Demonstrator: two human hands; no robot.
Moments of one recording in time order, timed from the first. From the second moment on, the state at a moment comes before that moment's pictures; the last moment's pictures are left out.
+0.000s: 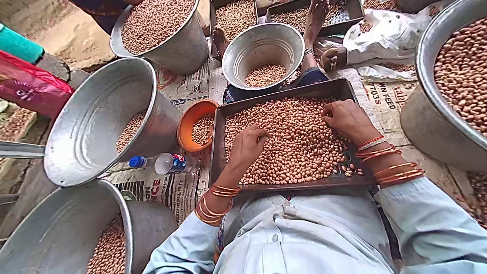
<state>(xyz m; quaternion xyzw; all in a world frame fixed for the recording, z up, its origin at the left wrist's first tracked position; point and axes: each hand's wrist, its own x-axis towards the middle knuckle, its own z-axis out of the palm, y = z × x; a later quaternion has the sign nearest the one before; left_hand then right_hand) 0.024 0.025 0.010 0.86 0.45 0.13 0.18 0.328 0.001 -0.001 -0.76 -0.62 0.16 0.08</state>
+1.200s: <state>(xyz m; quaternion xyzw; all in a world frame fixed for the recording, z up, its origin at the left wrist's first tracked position) 0.016 0.033 0.005 0.80 0.53 0.12 0.27 0.274 -0.058 -0.025 -0.67 -0.70 0.14 0.23</state>
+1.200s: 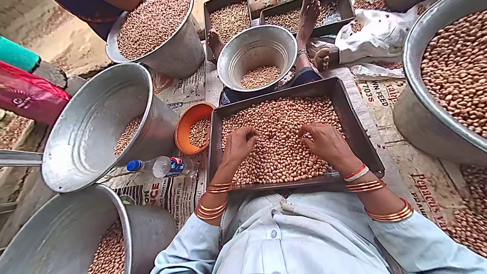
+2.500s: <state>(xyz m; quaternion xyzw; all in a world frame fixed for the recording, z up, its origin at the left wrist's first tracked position) -0.065 0.006 -0.021 0.61 0.50 0.26 0.56 0.158 -0.062 -0.004 -0.55 -0.79 0.24 0.08</state>
